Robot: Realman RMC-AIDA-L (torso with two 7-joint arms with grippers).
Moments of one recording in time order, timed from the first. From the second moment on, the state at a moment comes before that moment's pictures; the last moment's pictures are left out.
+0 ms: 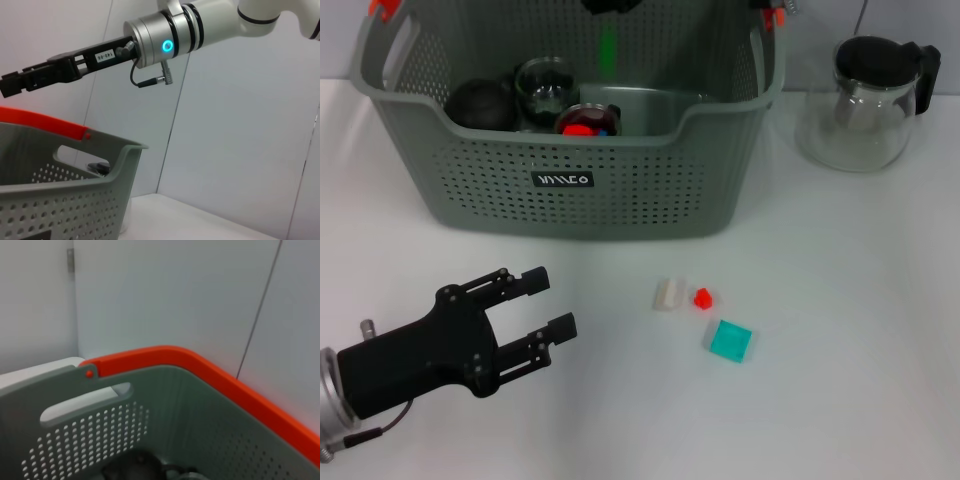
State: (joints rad) left arm -0.31 -2.16 0.37 0.54 2.02 1.81 -1.02; right arm 1.23 2.10 -1.13 -0.64 -2.35 -0.78 2.20
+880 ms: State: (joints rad) left arm -0.33 -2.16 0.37 0.54 2.02 1.79 -1.02; right arm 0.61 2.06 -1.11 -1.59 -2.35 -1.91 2.24
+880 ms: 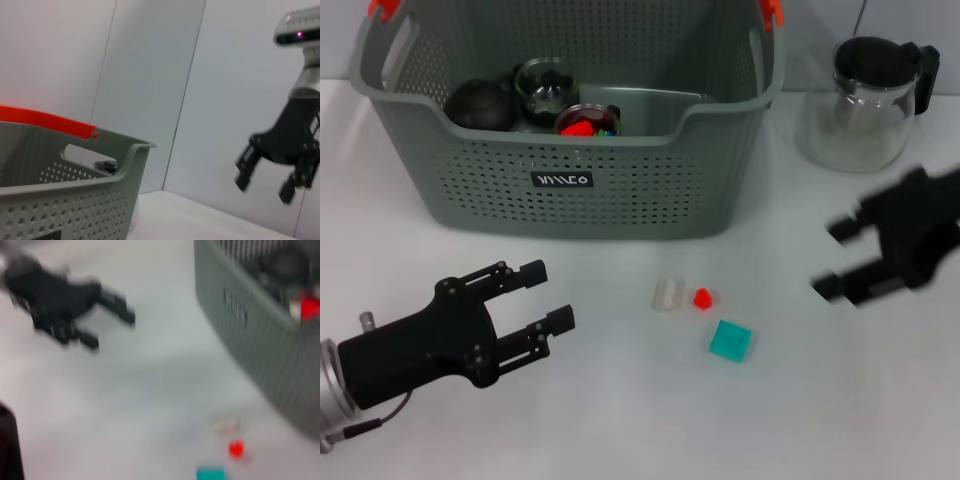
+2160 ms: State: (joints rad) left arm -0.32 -2.16 0.37 0.54 2.02 1.77 -1.02; right arm 0.91 2.11 -1.67 -0.95 -2.51 -1.42 2.40
